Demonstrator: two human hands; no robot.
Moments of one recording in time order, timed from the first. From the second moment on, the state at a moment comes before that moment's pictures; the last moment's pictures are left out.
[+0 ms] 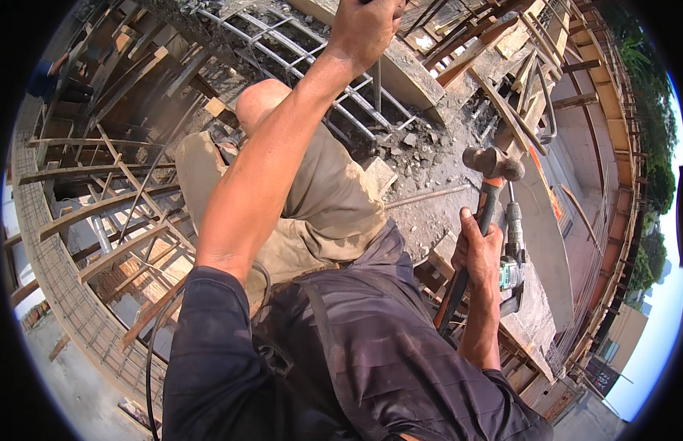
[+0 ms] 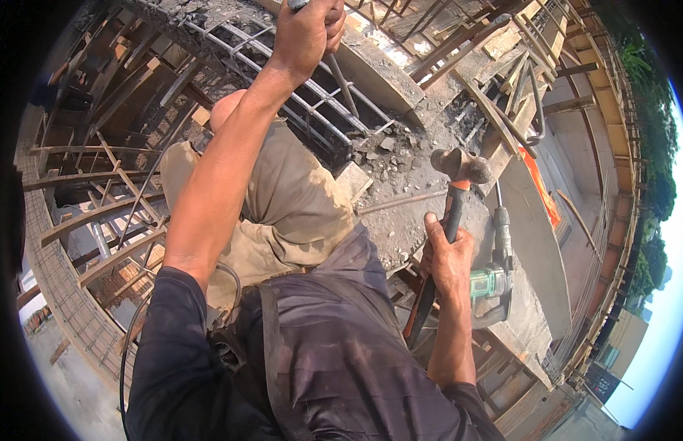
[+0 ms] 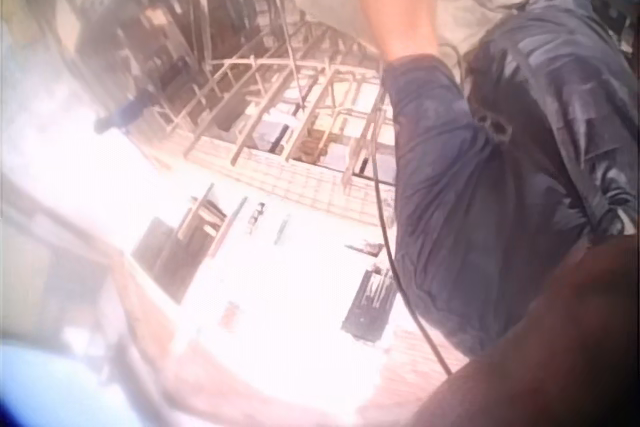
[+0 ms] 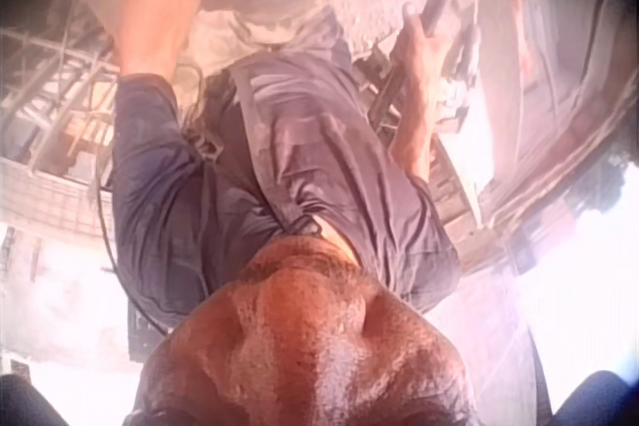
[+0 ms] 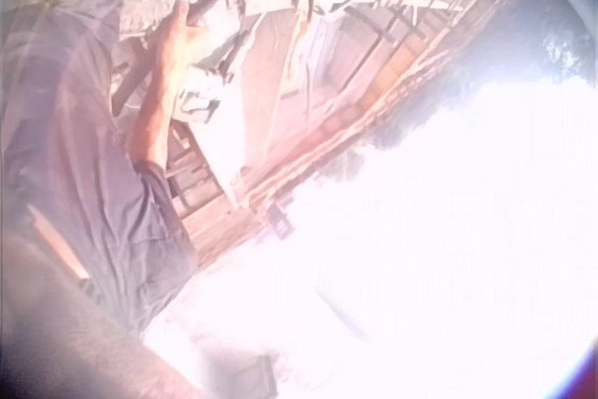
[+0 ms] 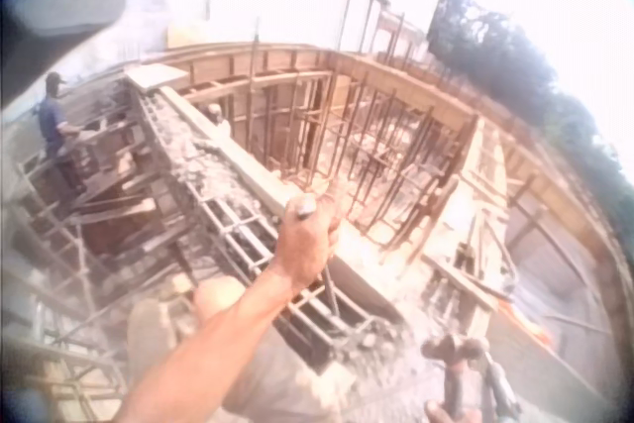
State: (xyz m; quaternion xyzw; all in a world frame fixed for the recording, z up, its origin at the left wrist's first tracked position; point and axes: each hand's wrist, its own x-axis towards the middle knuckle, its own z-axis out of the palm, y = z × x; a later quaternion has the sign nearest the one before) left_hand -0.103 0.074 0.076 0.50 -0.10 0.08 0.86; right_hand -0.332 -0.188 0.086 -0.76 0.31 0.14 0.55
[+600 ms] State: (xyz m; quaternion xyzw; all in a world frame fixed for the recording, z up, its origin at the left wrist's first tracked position) left_hand -0.166 0.210 0.176 0.51 0.07 0.43 0.74; right_hand -0.310 -0.173 0.060 -0.77 0.27 0.25 0.53
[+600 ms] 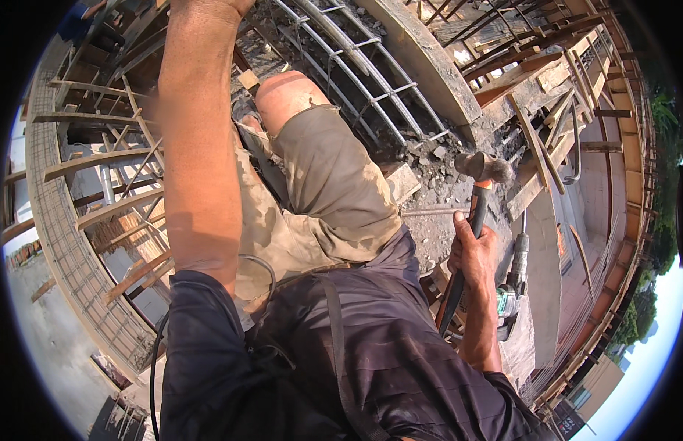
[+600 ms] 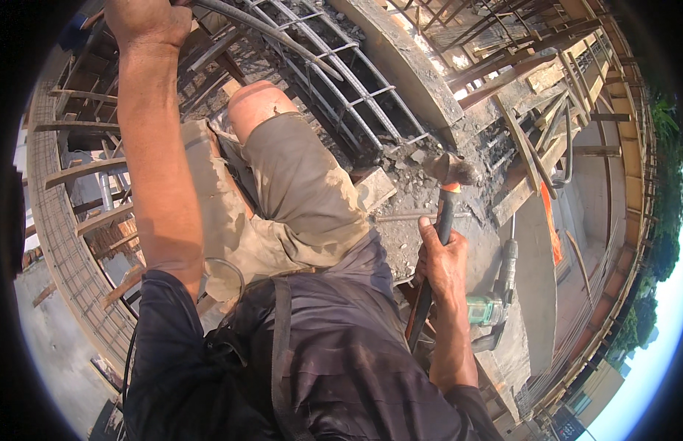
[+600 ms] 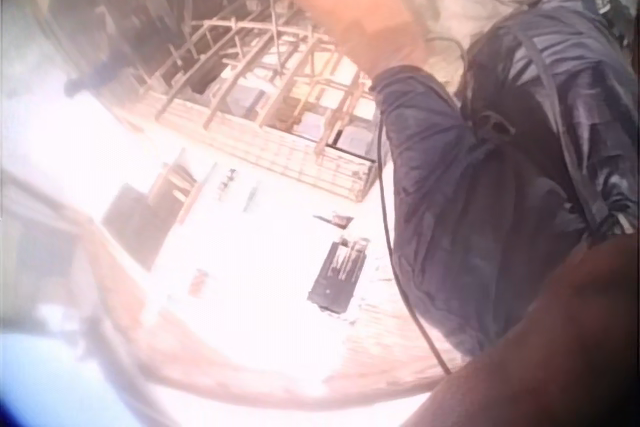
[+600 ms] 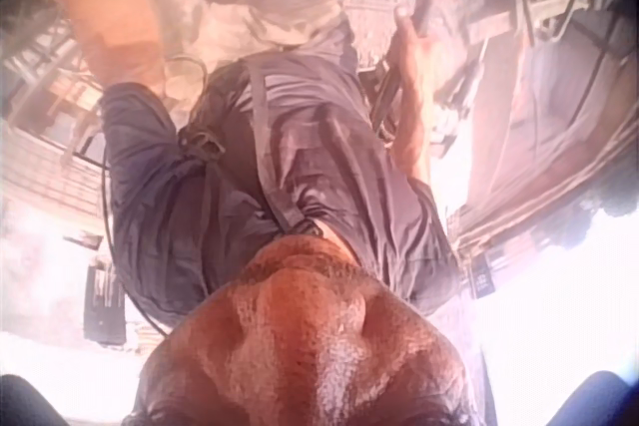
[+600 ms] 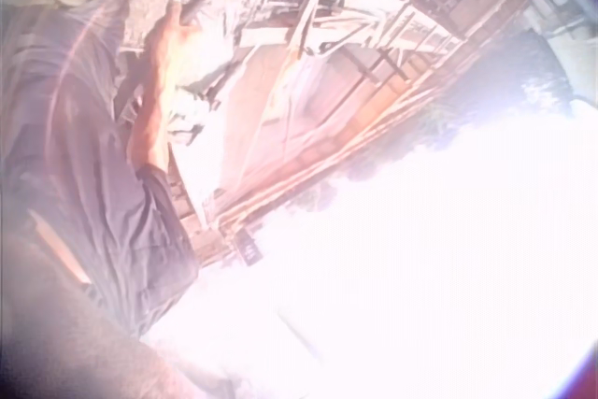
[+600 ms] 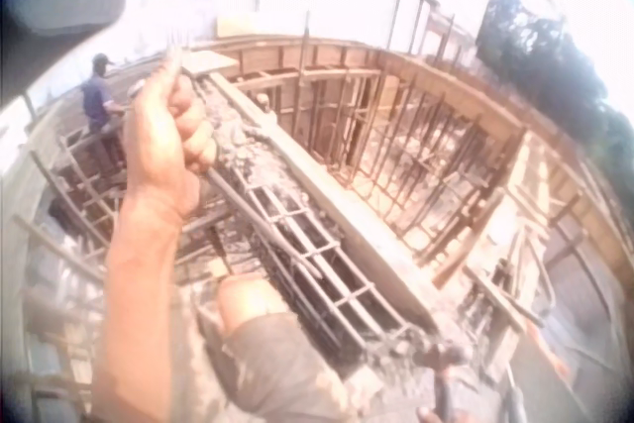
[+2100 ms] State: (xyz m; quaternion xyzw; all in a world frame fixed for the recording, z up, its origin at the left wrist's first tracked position) left_hand -0.117 0.275 -0.136 0.35 0.32 0.38 0.79; right_hand -0.375 -0.169 -0.090 -0.92 0.30 0.12 0.22
